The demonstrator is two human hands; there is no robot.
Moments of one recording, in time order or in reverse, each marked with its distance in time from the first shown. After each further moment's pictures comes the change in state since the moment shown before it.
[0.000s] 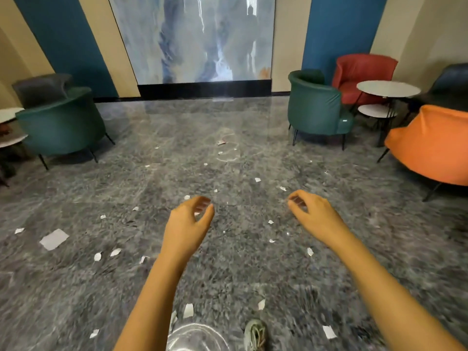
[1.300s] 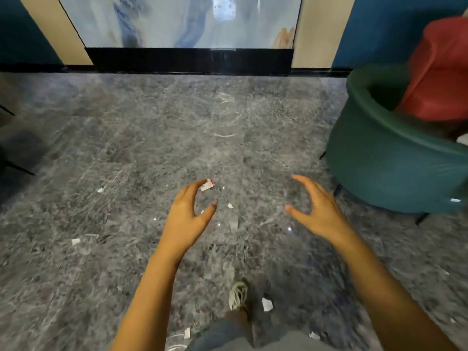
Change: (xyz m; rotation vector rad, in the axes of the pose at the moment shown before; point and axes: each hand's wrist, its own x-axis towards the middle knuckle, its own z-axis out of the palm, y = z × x) left_hand 1.241 -0.185 0.357 -0.011 -0.098 -0.054; right_hand 1.284 0.209 0.068 0.104 -0.078 -0.060
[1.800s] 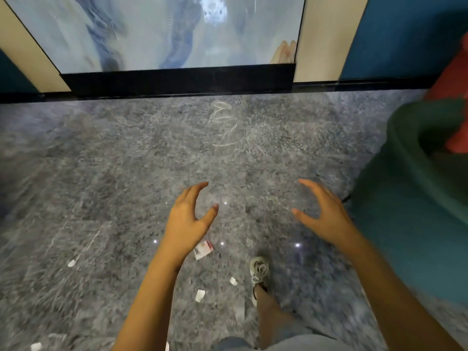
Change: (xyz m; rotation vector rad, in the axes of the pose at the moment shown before) left_hand 0.464 -0.039 0.065 0.037 -0.035 0.030; right_hand 0.448 0.100 -0.015 0.044 0.029 0.044
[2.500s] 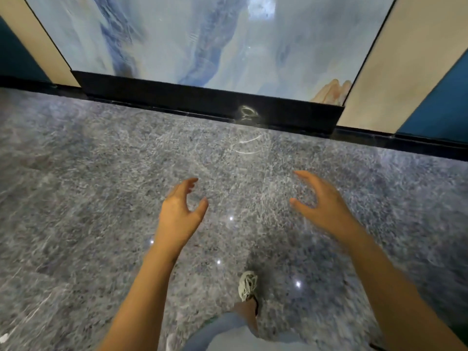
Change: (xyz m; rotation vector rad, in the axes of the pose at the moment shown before) left_hand 0.595 -0.060 0.070 0.044 0.233 -0.198; right_hand 0.655 0.065 -0.039 -0.066 -0.149 -0.123
